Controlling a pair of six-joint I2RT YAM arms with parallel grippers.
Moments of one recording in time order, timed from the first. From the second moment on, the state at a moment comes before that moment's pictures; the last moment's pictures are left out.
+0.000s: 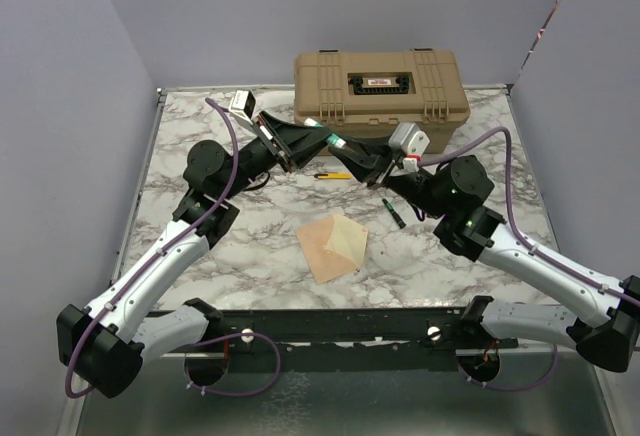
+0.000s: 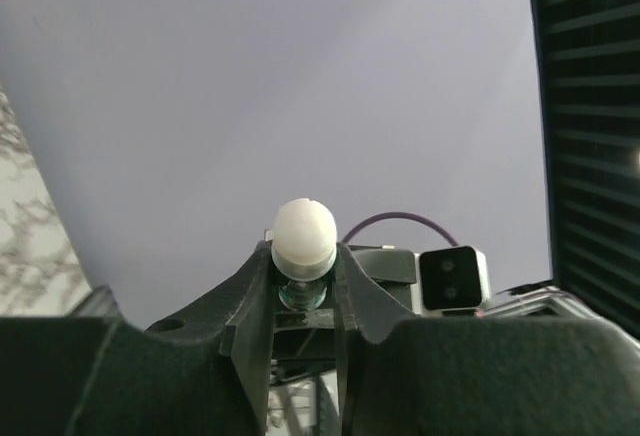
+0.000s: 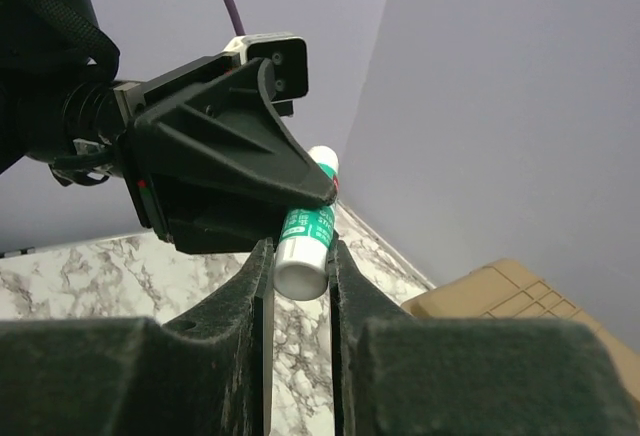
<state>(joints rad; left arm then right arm) -0.54 1.05 0.94 0.42 0.41 -1.56 0.89 1.09 1.01 0.41 -0.16 -0.24</state>
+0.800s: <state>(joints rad) -0.50 1.08 0.97 0.31 0.52 -1.44 0.89 0.96 0.94 0.29 -0.13 -0.17</state>
